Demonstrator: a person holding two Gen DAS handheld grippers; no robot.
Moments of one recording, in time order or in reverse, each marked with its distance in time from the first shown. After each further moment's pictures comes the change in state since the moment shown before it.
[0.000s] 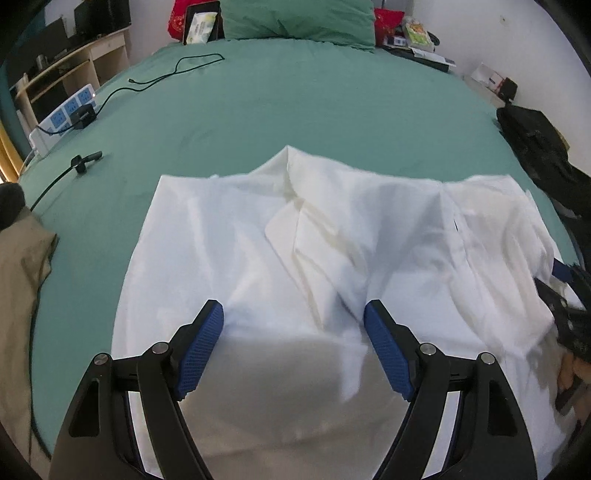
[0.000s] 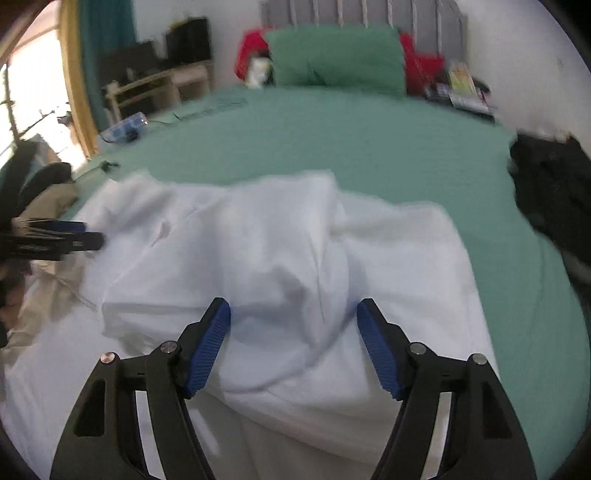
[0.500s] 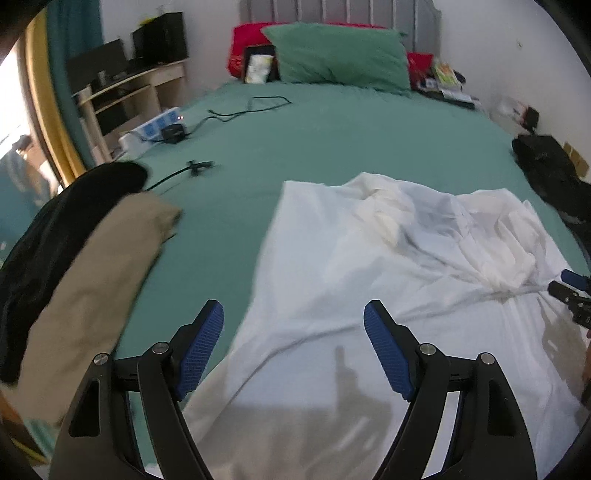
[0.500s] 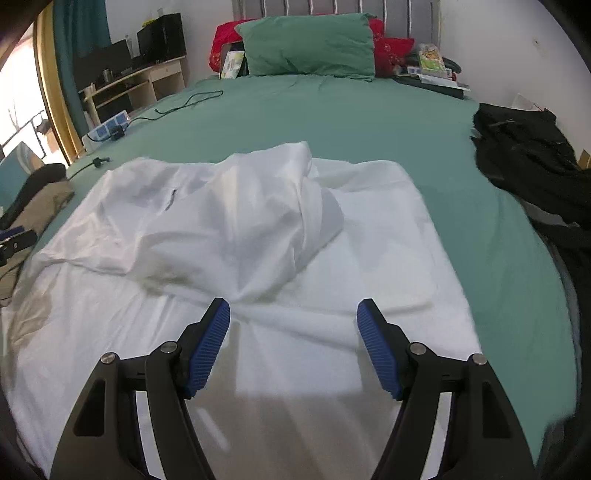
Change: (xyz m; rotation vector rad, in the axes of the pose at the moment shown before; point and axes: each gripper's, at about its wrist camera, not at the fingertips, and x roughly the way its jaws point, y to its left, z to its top) left arm -0.116 0.052 -0.087 -0.077 -0.189 0.167; right arm -0.056 0.006 -0.032 0.069 0.032 -0.070
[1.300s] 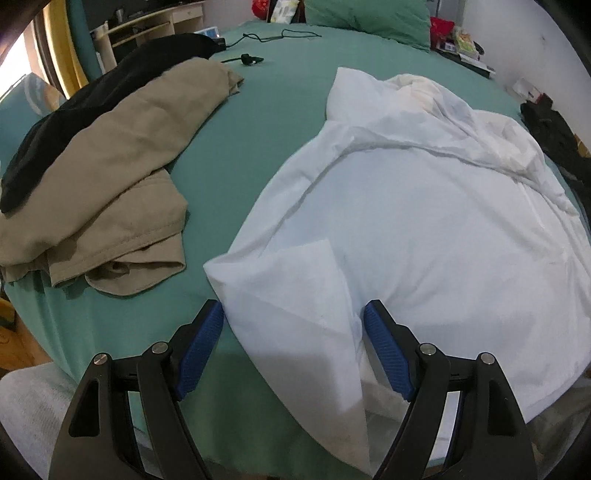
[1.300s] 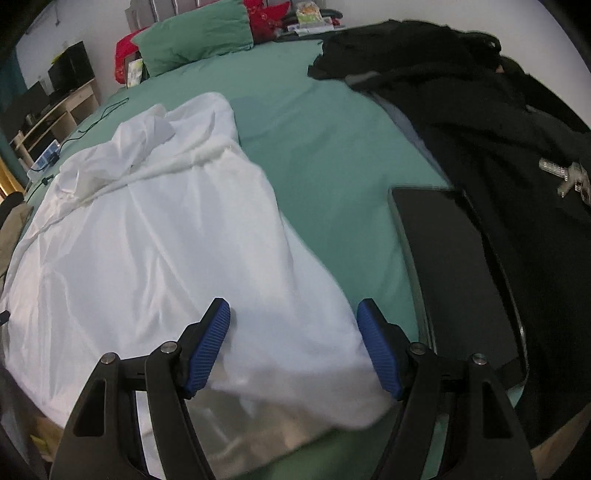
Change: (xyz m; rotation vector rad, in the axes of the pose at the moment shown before) left arm -0.018 0.062 -0.119 -0.057 0.225 -0.022; right arm -0.109 -0.102 -0.137 0.294 0.125 -0.182
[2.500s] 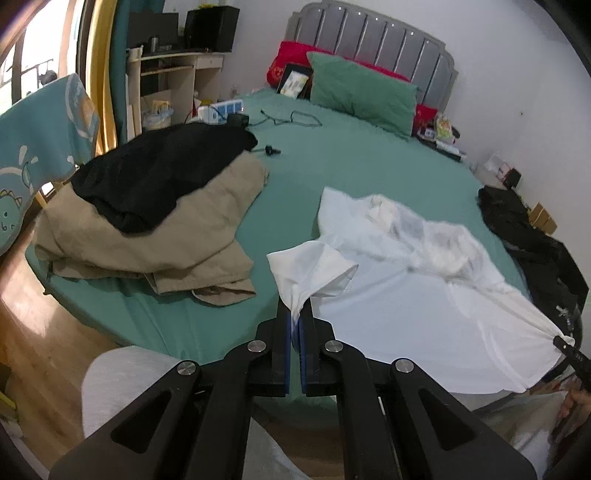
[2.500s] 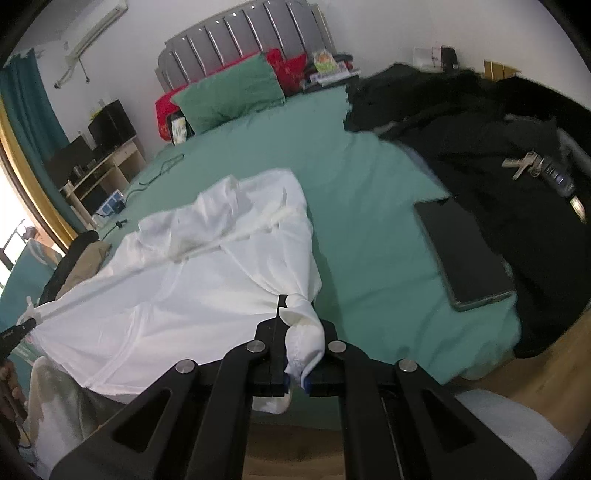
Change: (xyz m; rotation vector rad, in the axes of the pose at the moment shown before) left arm -0.151 0.063 -0.009 -0.127 -0.280 -0.150; right arm -0.129 0.032 -0.049 0.093 -0.217 0.187
